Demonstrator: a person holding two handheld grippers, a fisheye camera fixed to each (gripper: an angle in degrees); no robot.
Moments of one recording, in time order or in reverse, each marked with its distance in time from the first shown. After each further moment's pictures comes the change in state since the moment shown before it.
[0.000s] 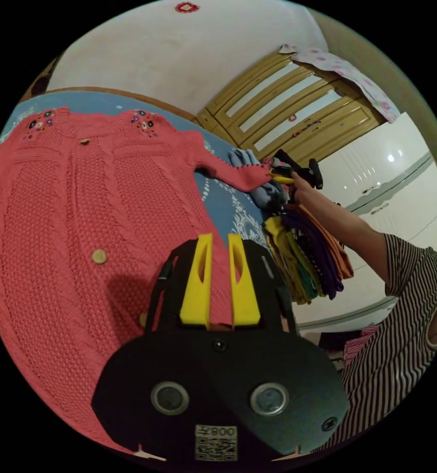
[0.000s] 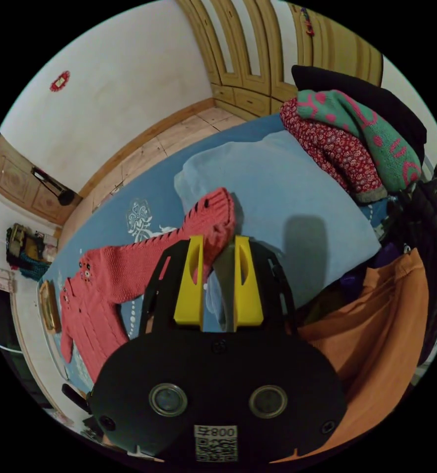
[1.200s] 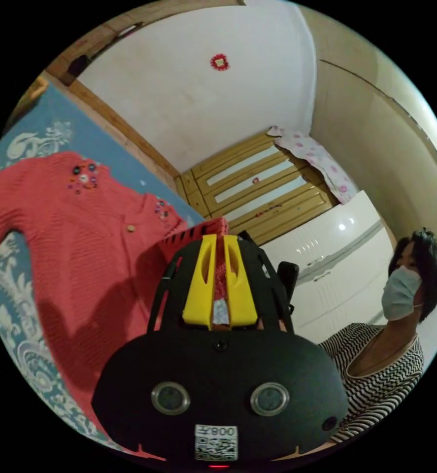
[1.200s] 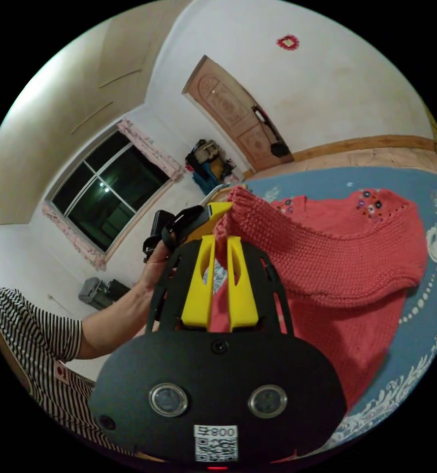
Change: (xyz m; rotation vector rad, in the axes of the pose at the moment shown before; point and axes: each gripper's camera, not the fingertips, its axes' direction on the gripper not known) left arm -0.177 -0.154 -0.325 0.363 0.316 -0.127; right arm -0.594 0.274 0.029 -0.035 -0.989 -0.720
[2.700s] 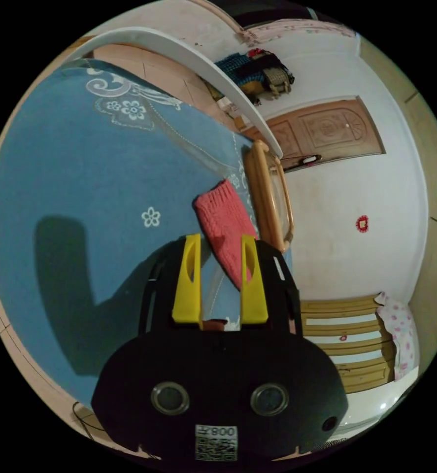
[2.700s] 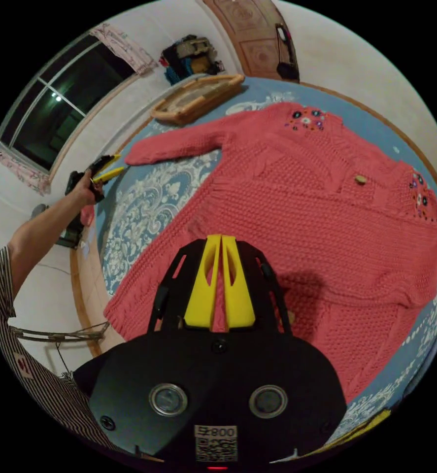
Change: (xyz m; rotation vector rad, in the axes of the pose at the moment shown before) left arm -0.147 0.027 -0.592 0.694 -0.675 -0.660; right arm -0.017 -0.098 0.505 -0.568 0.311 -0.137
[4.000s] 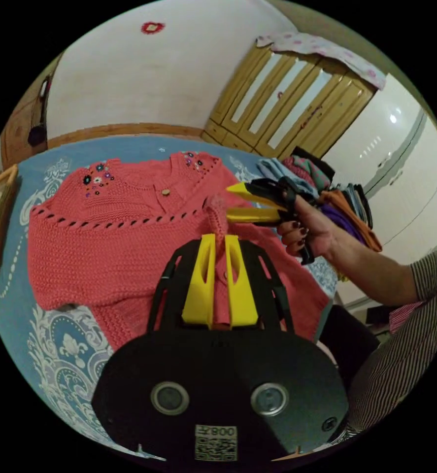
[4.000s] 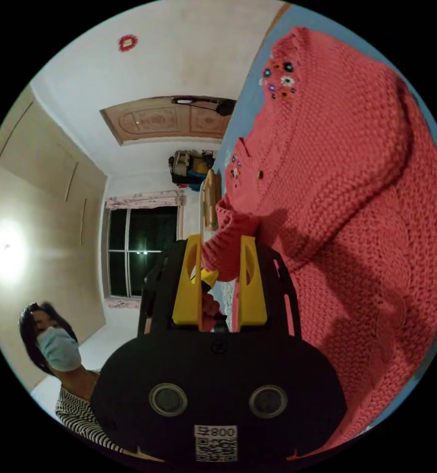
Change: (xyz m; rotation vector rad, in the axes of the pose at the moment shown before) left arm 0.307 0.611 0.255 -0.715 0.222 1.273; right arm 0.398 0.155 -0.096 0.389 -0.846 0.666
